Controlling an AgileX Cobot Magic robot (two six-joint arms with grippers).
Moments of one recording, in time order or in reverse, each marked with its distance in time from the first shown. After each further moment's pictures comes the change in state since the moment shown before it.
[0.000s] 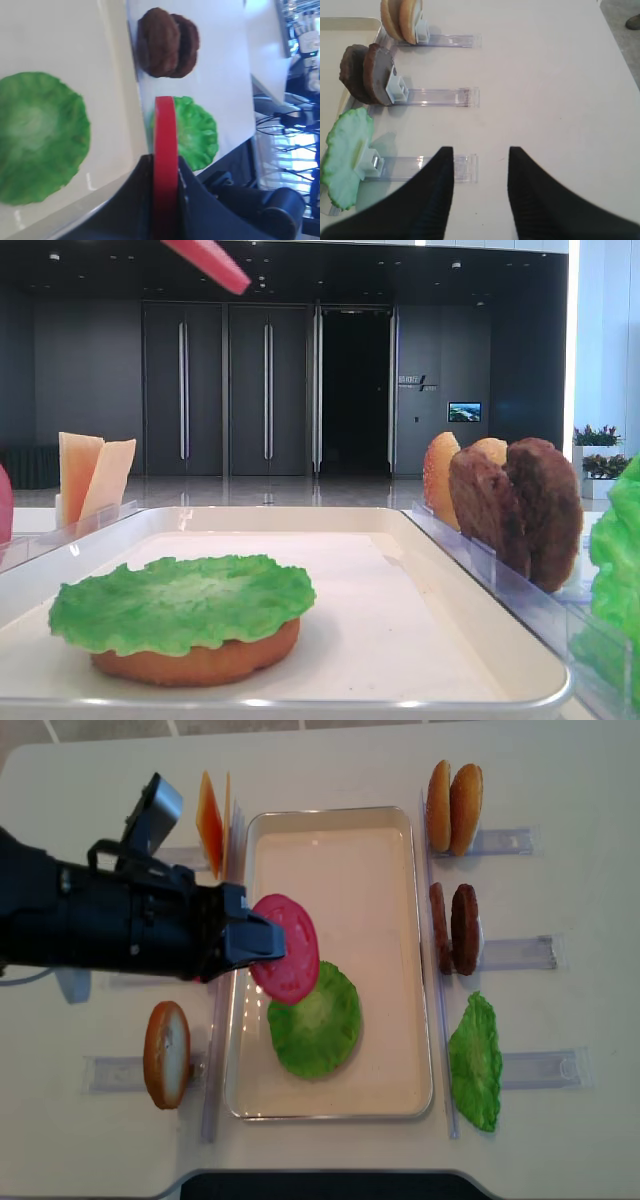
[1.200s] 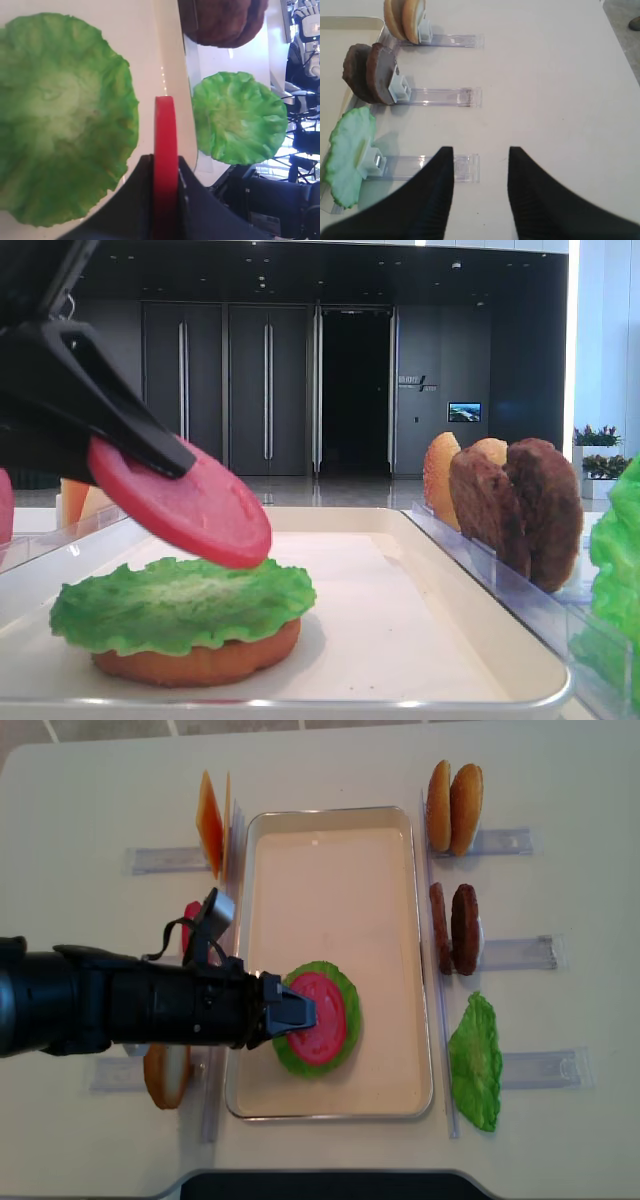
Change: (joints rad) left arm 0.000 0.330 0.269 -0.626 0.002 0.790; right arm 0.010 0.000 0.000 0.000 0.000 0.001
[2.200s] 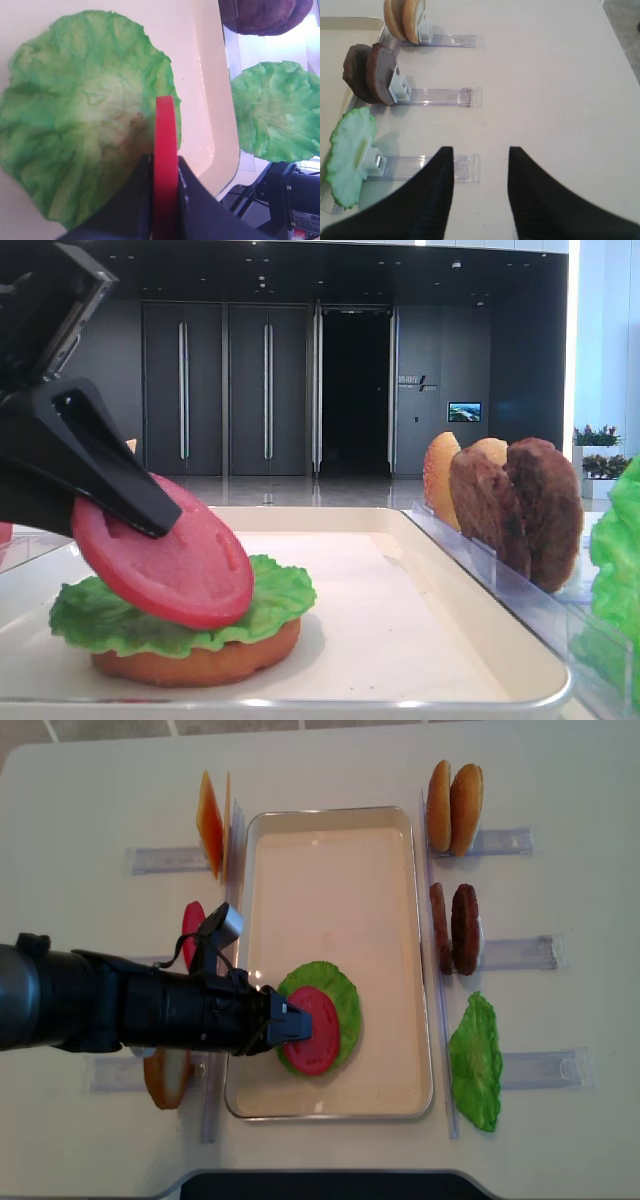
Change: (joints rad) left arm 0.000 0.062 0.000 -0.010 -0.054 0.124; right arm 0.000 0.000 0.000 0.000 0.000 0.002
